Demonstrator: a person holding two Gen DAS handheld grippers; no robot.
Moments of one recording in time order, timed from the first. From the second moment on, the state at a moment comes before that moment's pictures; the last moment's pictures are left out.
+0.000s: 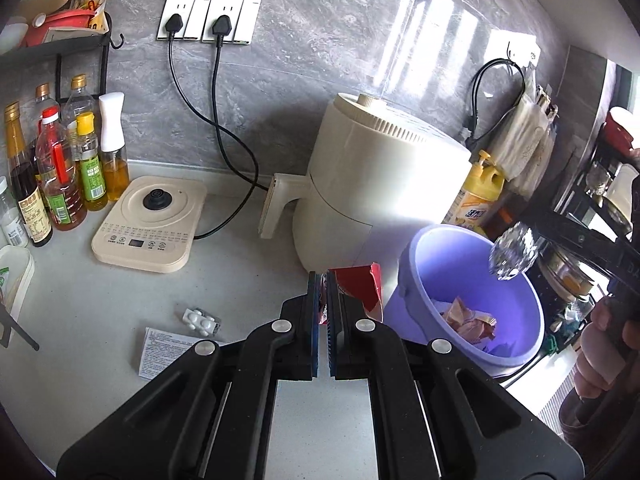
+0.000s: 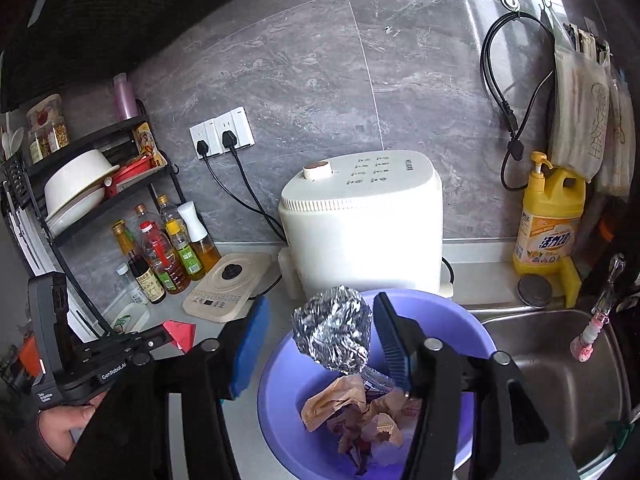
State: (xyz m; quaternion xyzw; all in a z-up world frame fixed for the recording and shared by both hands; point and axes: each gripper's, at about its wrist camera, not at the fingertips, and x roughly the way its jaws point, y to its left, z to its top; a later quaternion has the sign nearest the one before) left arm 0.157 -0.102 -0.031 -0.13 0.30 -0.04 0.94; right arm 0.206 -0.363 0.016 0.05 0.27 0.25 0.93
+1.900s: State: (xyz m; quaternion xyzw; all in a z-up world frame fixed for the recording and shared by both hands) left arm 0.144 -0.071 -0.018 -0.13 0.28 0.04 0.95; right arm 0.184 -0.364 -0.011 0.07 0.28 0.28 0.92
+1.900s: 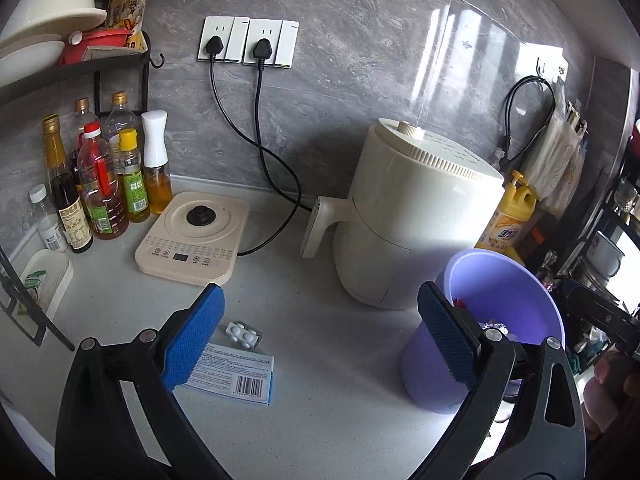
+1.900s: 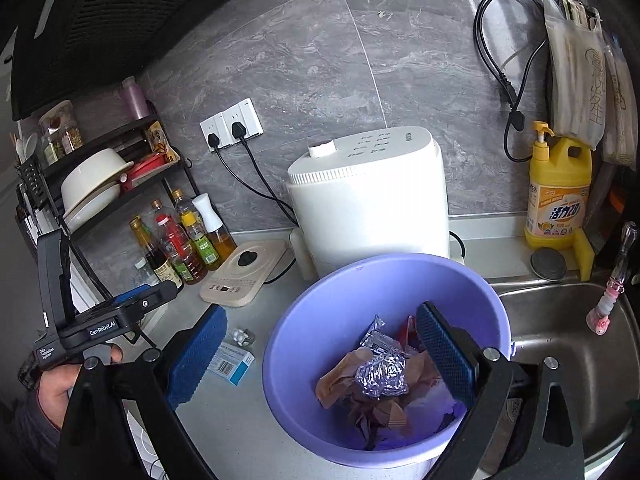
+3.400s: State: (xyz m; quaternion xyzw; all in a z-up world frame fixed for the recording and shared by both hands) left arm 0.022 0.130 -0.116 -0.23 0.33 0.20 0.89; right arm 0.237 -0.061 -0.186 -0.18 0.45 0.46 0.75
